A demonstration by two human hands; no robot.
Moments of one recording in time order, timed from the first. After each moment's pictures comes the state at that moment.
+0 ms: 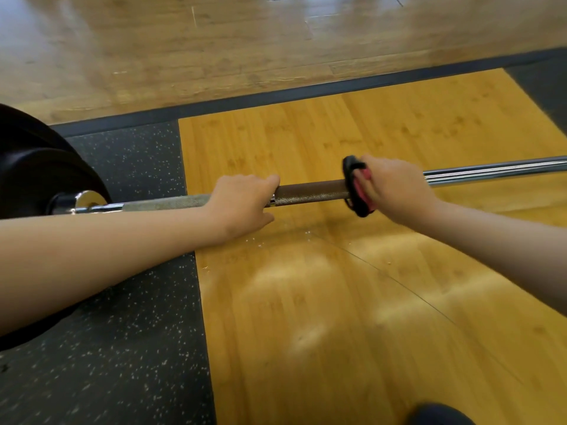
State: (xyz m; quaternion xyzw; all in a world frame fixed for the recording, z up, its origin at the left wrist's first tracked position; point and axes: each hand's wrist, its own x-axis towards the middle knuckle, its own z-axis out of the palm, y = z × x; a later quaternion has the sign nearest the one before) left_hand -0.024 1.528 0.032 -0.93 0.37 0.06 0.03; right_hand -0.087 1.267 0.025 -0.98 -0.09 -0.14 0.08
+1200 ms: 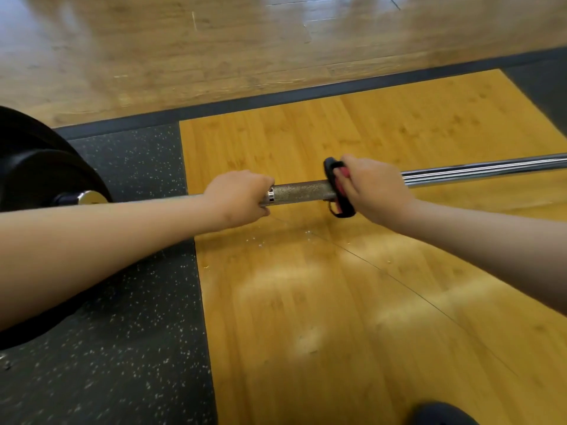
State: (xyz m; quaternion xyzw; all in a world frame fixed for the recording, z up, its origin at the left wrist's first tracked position) left_hand -0.013 1.529 0.037 -0.92 0.36 0.14 0.00; right_hand -0.083 1.300 0.031 -0.99 -0.04 -0.10 0.09
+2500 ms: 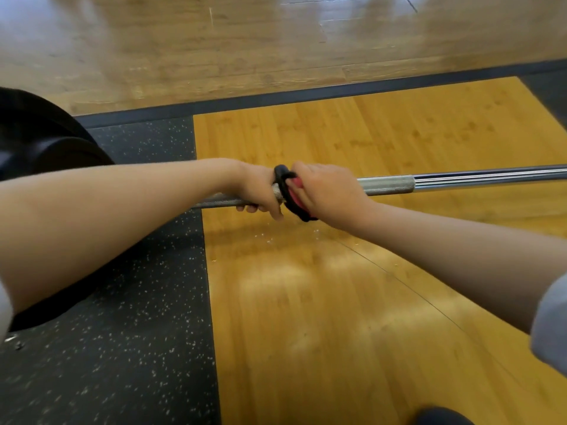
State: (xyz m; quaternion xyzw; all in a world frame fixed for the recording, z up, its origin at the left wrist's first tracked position) left_hand 0.014 1.521 0.052 -0.83 0.26 0.48 -0.13; right_hand -0.062 1.368 0.017 -0.96 -0.19 -0.17 0.11
